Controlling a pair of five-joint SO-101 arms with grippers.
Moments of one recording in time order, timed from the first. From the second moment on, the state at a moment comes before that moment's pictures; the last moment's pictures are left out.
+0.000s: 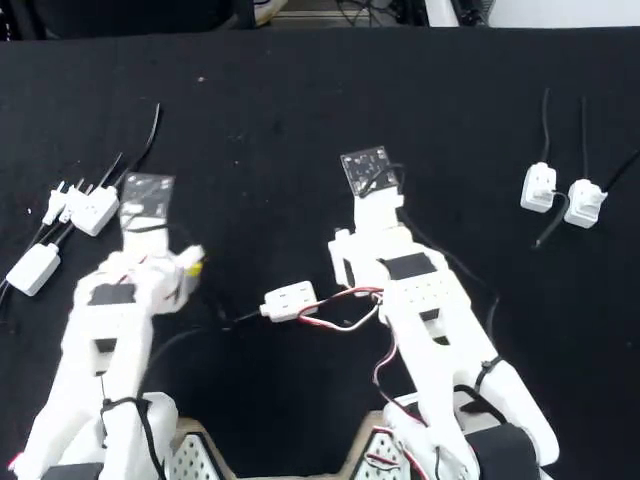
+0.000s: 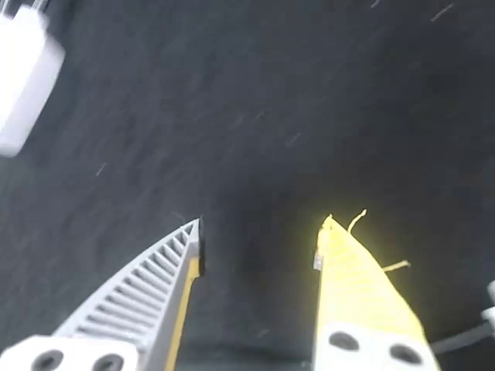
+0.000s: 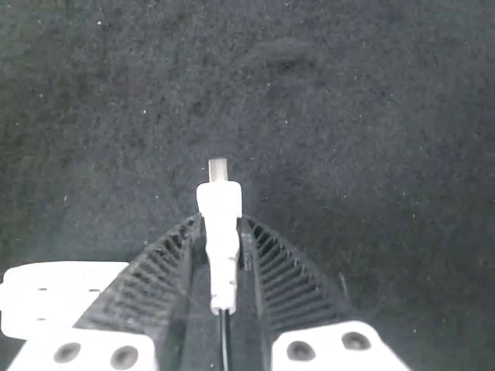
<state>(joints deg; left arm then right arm) -10.0 -39.6 70.1 32.0 -12.1 -13.7 -27.4 60.0 34.9 0.0</state>
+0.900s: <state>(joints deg) -14.4 -41.5 77.8 29.5 -11.5 -24.7 -27.3 36.7 76.6 11.3</state>
